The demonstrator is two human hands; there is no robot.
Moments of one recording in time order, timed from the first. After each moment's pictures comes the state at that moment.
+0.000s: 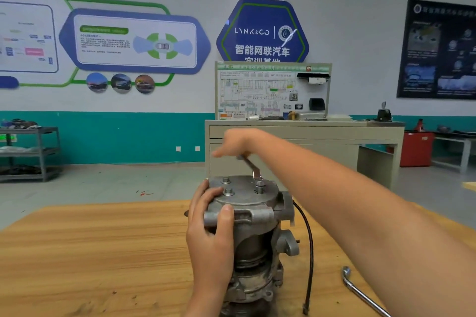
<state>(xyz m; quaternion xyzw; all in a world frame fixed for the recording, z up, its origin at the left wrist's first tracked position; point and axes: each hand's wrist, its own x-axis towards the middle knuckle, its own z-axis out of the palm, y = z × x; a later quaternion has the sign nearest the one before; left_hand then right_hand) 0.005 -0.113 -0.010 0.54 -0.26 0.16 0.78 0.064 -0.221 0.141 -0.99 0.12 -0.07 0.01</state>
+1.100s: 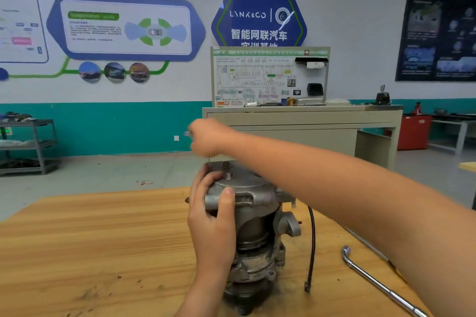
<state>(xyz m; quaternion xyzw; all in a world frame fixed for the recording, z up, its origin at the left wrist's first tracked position) 0.004 -0.113 -0.014 0.55 -0.26 0.16 0.77 0.055 -0.166 0.124 -0.99 0.06 -0.15 -0.01</state>
